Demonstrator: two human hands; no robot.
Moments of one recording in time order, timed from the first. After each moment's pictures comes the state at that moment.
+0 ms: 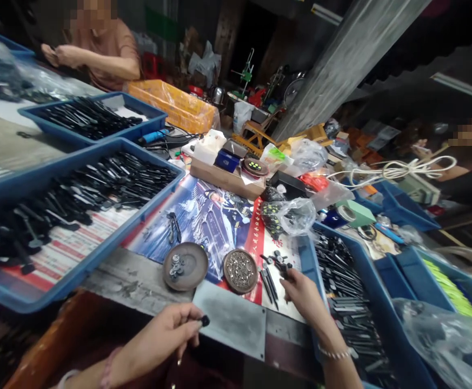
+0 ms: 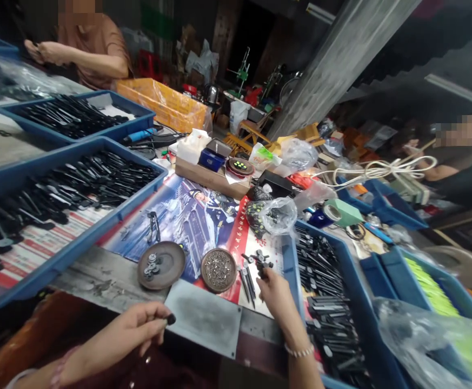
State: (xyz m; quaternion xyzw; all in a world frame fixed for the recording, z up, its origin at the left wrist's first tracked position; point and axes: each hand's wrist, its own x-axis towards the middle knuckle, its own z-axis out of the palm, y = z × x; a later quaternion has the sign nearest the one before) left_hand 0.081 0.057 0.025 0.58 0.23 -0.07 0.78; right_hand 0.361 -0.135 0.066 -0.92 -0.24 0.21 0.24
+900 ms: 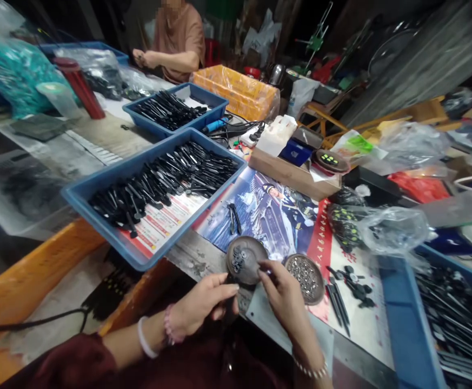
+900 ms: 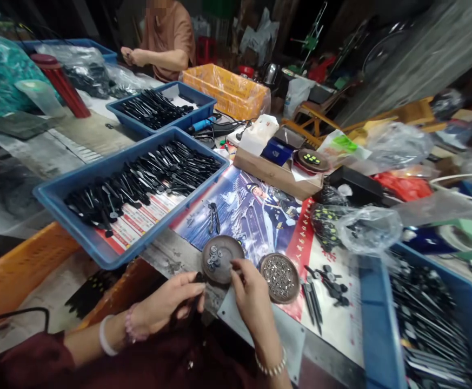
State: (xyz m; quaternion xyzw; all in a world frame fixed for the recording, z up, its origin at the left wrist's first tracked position) left_hand 0.053 0.093 0.028 0.43 0.27 0.03 0.86; right_hand 0.229 -0.010 0.034 -0.78 -0.49 0.19 0.34
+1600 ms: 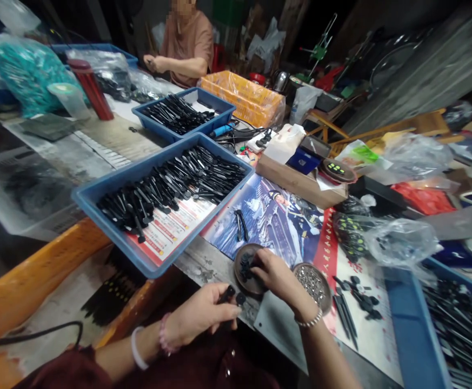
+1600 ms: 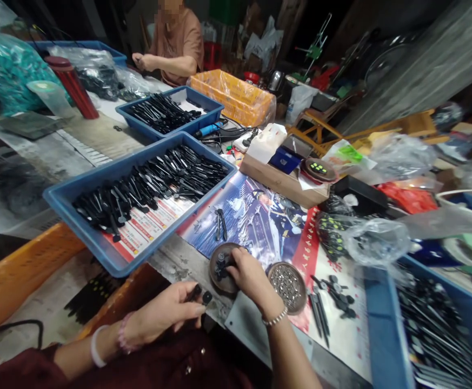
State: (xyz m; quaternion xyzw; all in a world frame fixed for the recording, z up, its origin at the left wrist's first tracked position) left_hand 0.033 0.109 0.034 0.47 0.28 -0.01 0.84; right_hand 0.251 0.053 0.030 -0.75 -0.60 0.23 0.16
